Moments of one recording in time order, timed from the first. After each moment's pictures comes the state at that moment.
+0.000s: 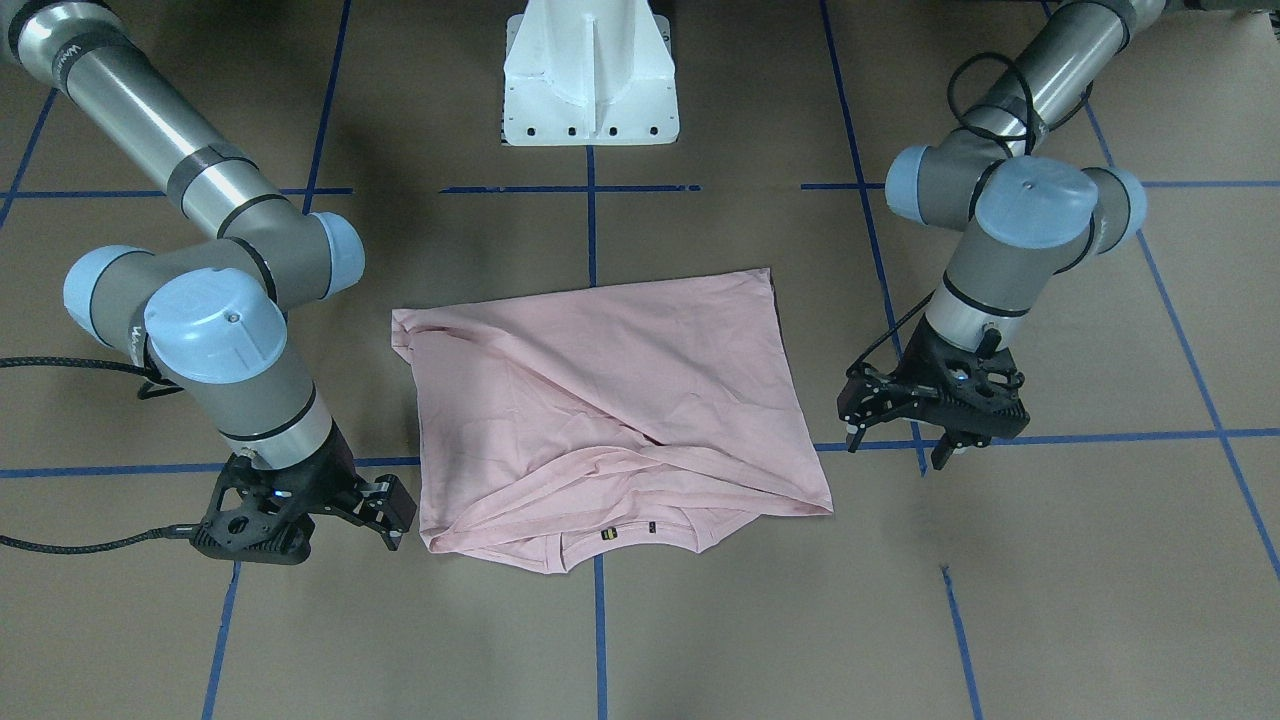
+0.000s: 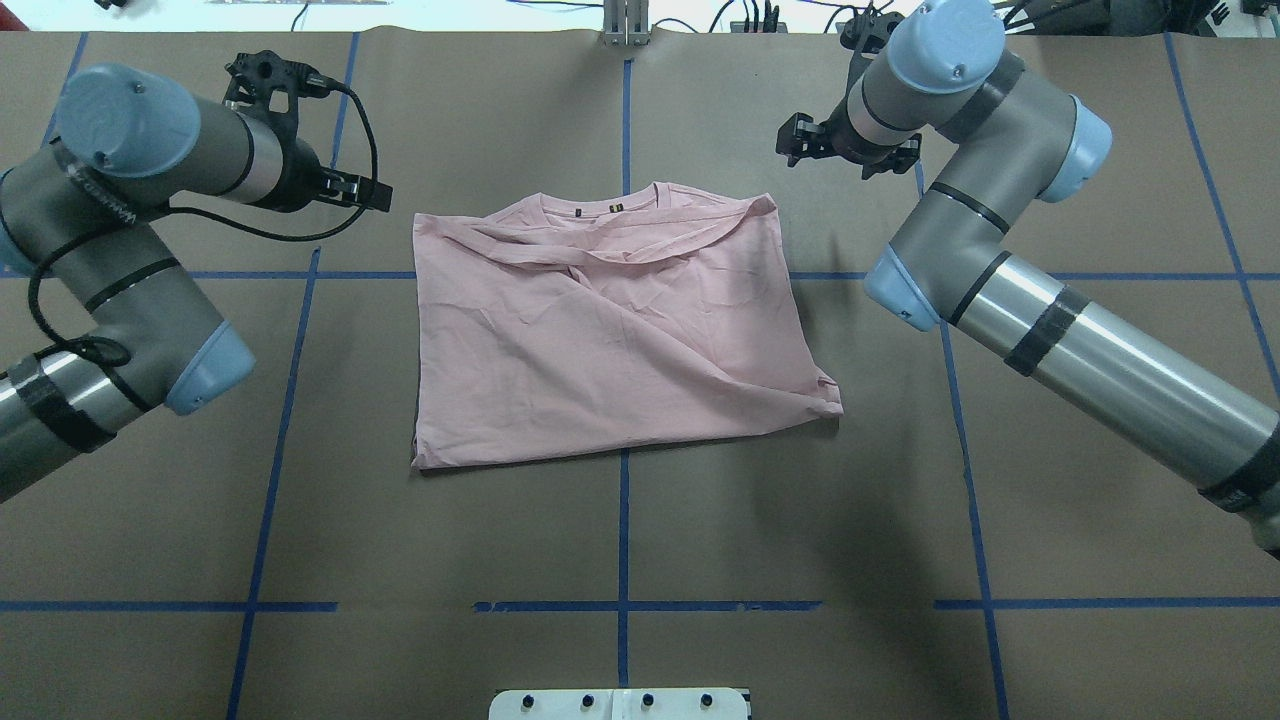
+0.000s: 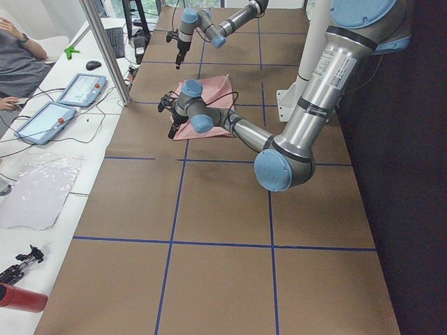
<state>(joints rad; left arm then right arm) -0.84 -2.00 -1.55 -2.15 -1.87 -0.85 0.87 -0.90 1.28 -1.14 1.90 1.13</state>
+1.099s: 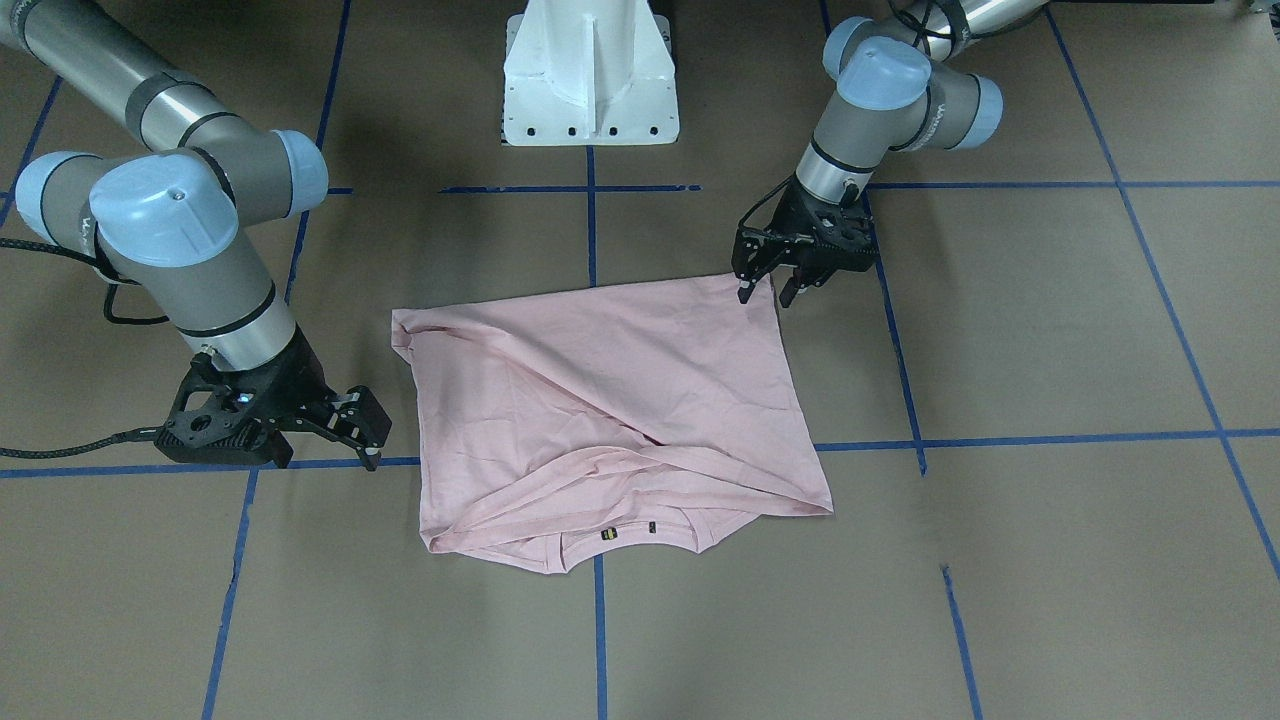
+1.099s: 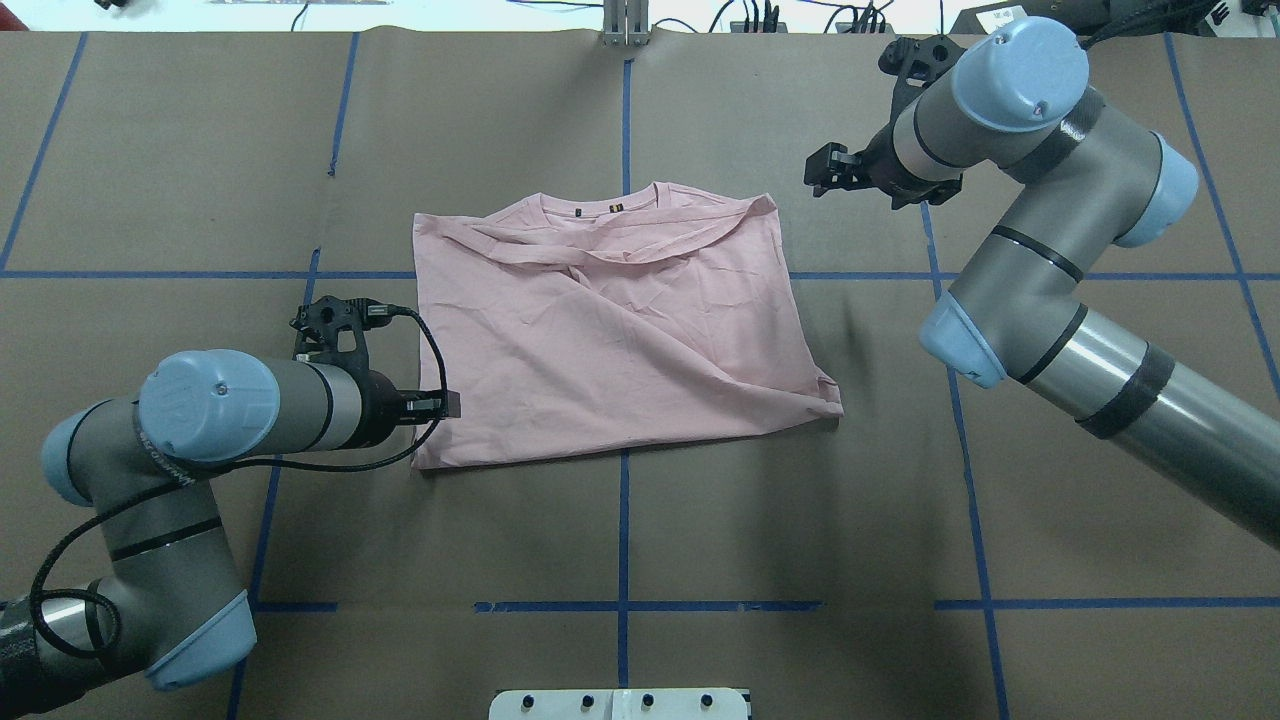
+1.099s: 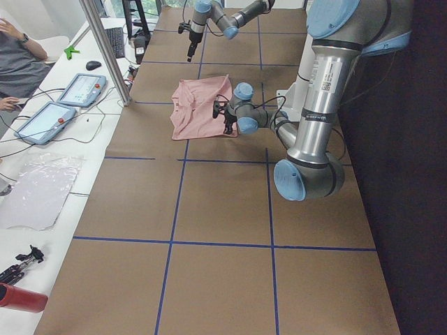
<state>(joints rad) -0.47 -1.83 -1.79 -2.15 -1.70 -1.34 0.85 -1.04 1.55 -1.23 1.90 1.14</state>
